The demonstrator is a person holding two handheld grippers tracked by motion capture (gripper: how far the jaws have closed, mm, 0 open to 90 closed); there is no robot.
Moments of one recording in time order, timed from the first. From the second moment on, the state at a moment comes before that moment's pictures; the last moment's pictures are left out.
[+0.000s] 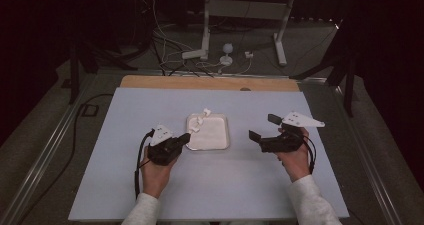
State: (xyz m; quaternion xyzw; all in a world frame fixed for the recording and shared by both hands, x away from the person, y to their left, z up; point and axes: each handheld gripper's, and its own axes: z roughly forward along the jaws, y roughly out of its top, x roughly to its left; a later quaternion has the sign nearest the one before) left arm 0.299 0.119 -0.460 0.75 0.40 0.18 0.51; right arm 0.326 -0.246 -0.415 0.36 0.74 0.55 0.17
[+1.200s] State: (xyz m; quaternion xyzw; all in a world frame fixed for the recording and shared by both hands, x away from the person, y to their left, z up) left arm 0.283 0.112 -0.452 0.74 0.34 0.18 0.55; right arm 0.386 -0.154 -0.410 0.39 0.74 0.55 -0.03
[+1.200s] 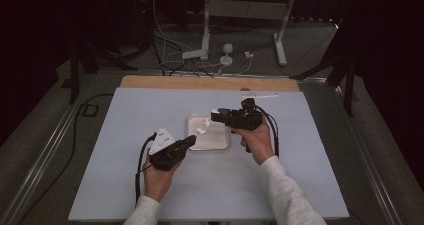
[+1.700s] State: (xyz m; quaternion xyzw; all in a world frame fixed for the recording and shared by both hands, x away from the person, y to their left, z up) left arm 0.289 0.102 -0.463 0.76 0.34 0.14 0.53; right arm 0.381 -0.150 -0.403 0.38 0.72 0.58 -0.07
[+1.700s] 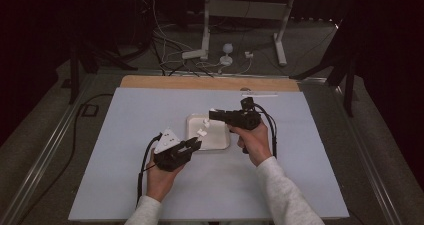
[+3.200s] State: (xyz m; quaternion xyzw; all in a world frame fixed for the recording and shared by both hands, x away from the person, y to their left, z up) left arm 0.291 0.108 -0.478 0.80 0.35 0.17 0.46; right arm 0.381 -0.180 -0.375 0.40 0.70 0.59 0.06
